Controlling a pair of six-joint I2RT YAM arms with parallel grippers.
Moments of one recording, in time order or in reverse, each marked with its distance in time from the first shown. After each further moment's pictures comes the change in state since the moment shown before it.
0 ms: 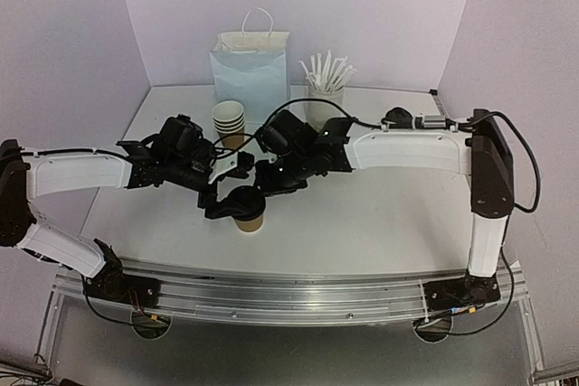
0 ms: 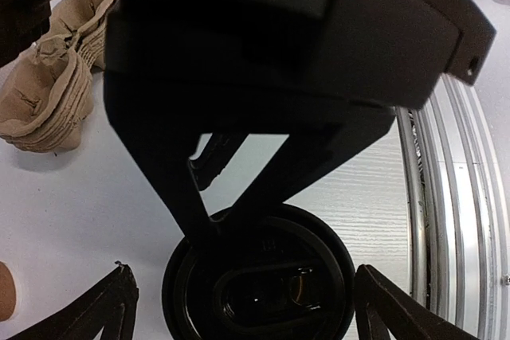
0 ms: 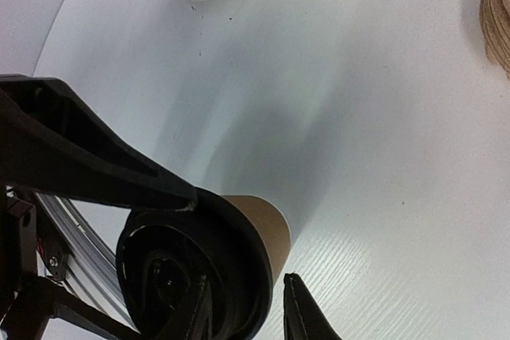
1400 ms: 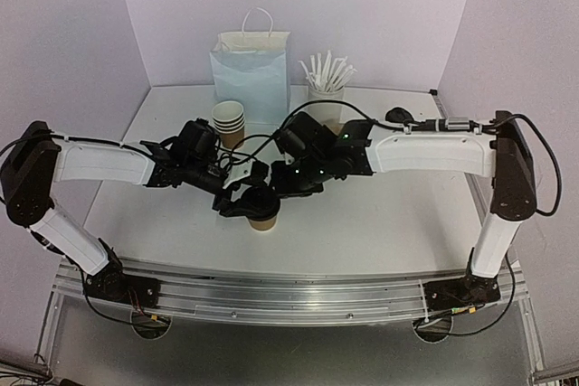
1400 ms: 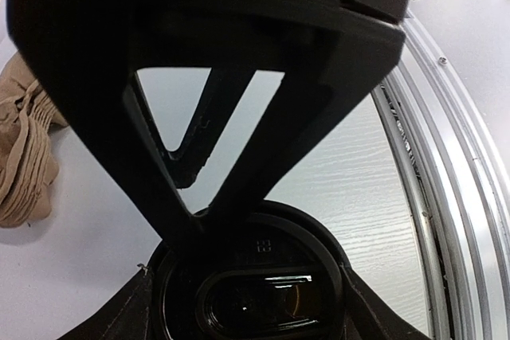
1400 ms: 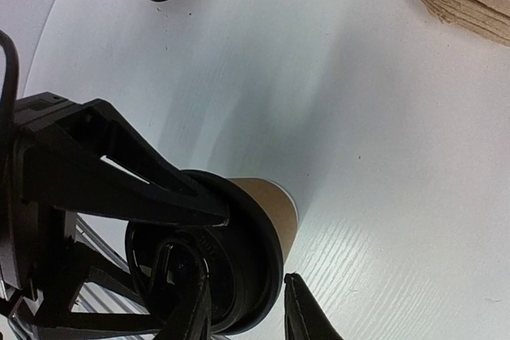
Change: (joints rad) left arm -0.038 0.191 0.041 0.132 0.115 0.119; right arm 0.000 -0.129 -0.147 0.000 0.040 0.091
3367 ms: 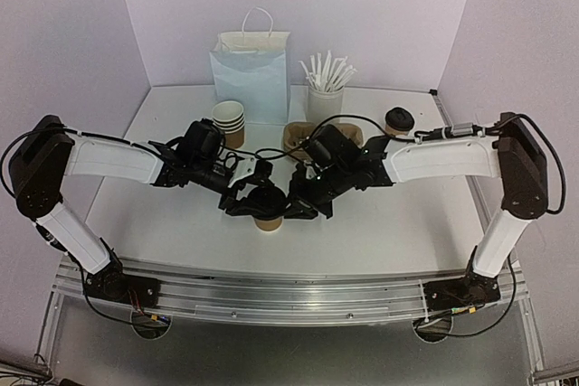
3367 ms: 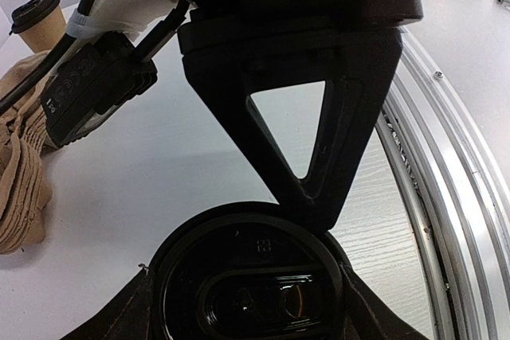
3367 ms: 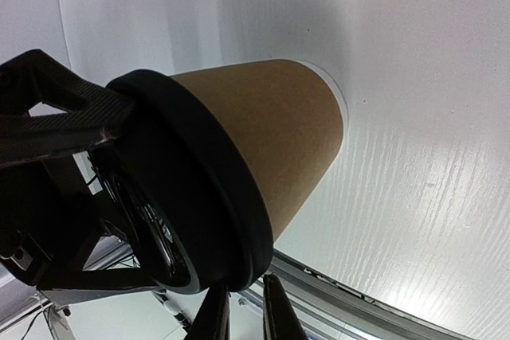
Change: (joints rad) left arm 0.002 0.063 0.015 0.083 0.061 -0.015; right arm -0.090 -0.054 -0.278 0.218 -0.424 0.417
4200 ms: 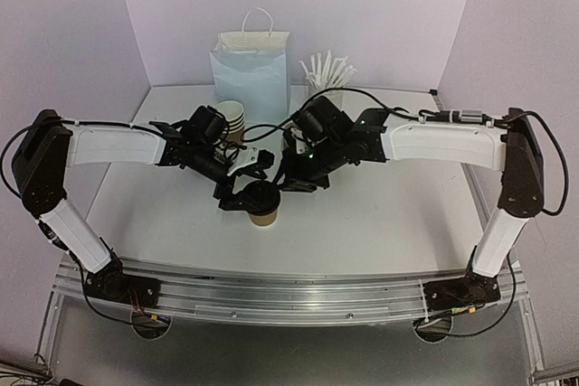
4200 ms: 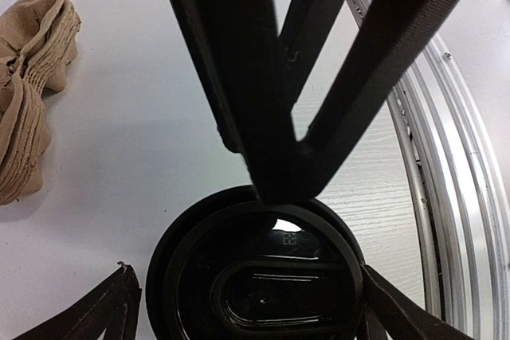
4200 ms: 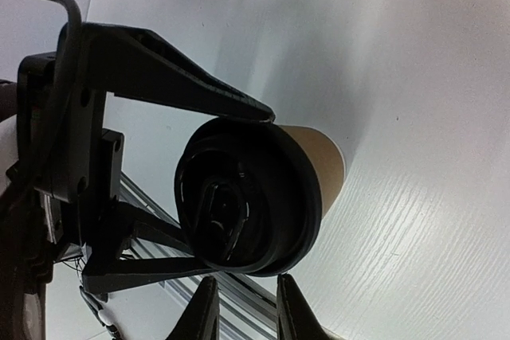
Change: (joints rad) left arm 0.043 0.023 0.172 -0.328 -0.050 0.045; right arm -0.006 0.004 0.241 -0.195 0.138 -0.330
